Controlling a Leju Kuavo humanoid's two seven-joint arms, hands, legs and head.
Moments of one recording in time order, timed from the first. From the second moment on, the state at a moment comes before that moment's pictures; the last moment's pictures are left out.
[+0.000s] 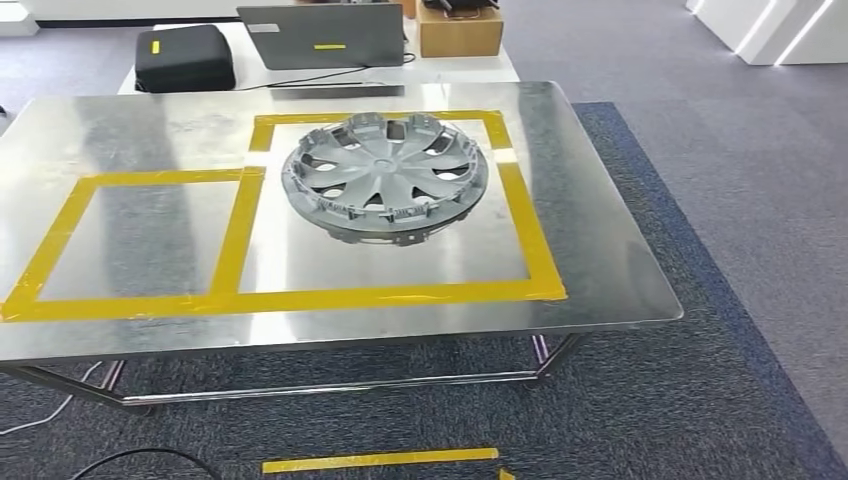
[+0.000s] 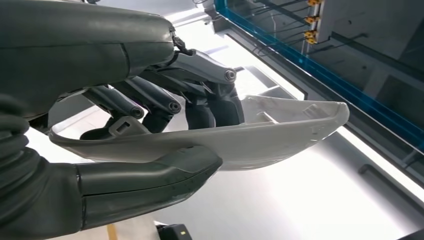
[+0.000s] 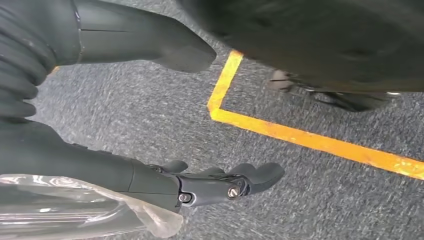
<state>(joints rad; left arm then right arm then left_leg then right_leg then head) 0.59 -0.25 0.10 -2.28 -0.36 0.70 -0.70 0.02 0.01 1.09 -0.08 -0.58 -0.19 -0.23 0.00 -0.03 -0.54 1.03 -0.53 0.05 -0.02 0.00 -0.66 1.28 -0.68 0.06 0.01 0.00</state>
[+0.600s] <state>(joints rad) 0.59 -0.24 0.13 -2.27 -0.31 0.70 -0.70 0.02 0.00 1.09 -0.08 -0.60 -0.19 -0.25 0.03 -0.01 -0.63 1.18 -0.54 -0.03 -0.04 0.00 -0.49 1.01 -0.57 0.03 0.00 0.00</state>
